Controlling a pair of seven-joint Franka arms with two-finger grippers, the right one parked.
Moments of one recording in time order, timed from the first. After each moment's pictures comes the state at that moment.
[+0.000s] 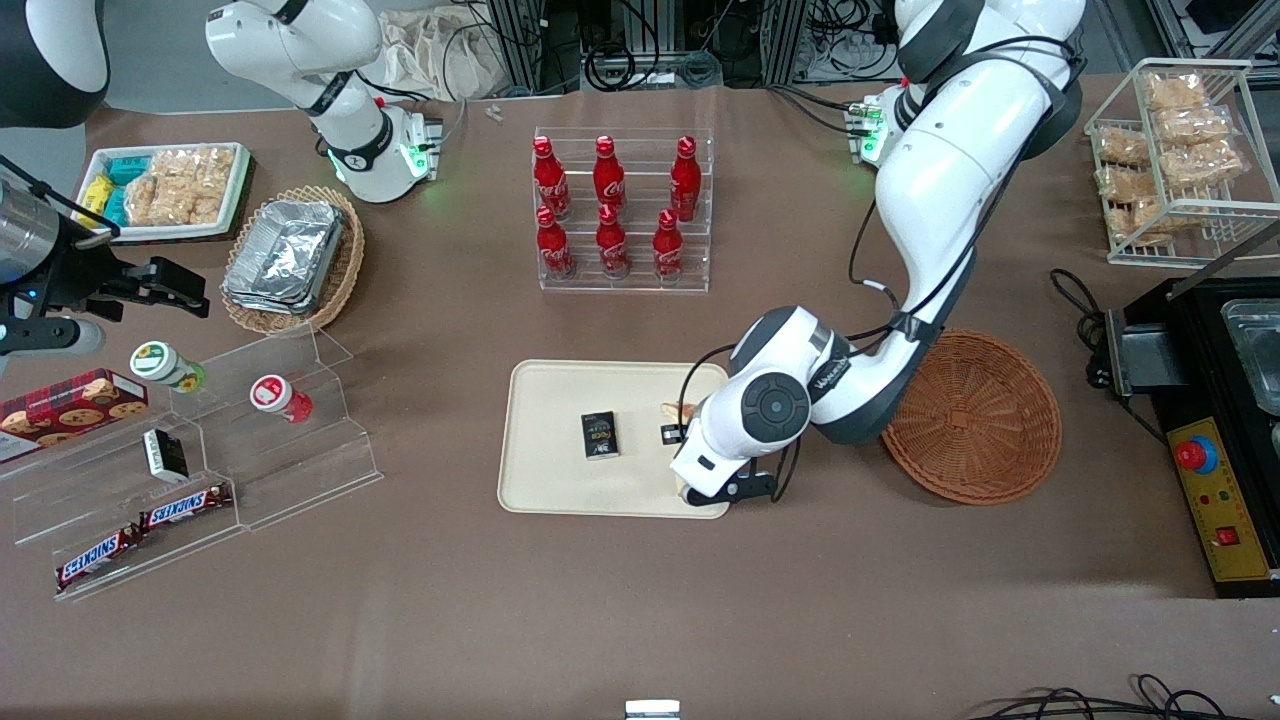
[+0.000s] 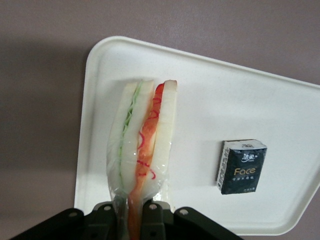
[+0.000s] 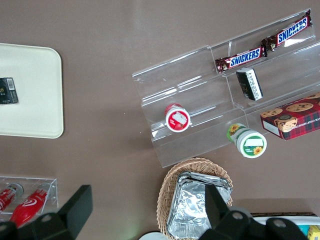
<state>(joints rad) -0.26 0.91 -0.48 -1.21 0.12 2.03 -0.79</state>
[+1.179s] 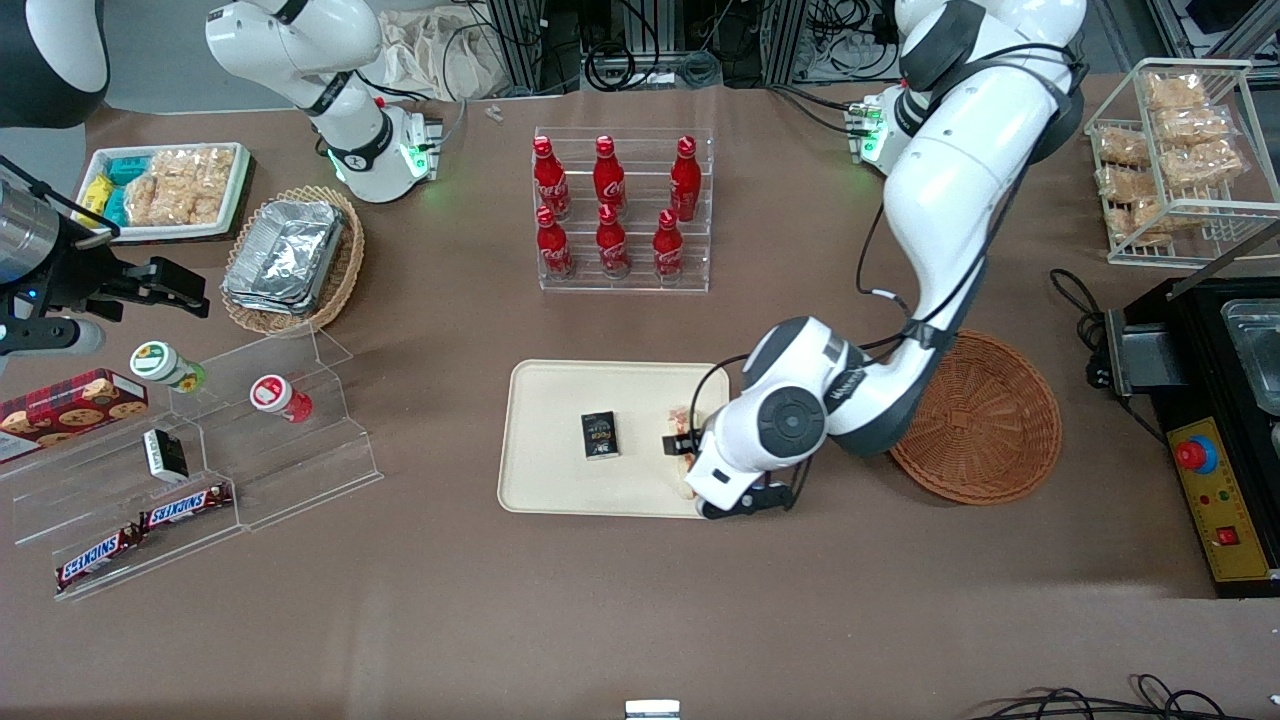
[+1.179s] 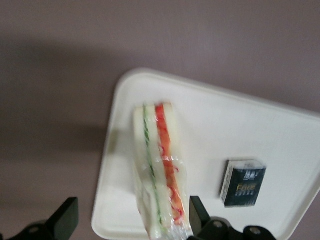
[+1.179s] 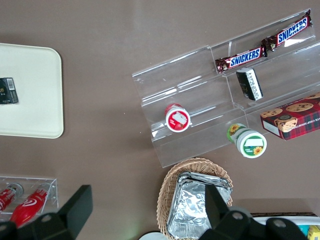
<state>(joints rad) -0.21 0.88 -0.47 -1.14 0.13 1.96 -0.79</state>
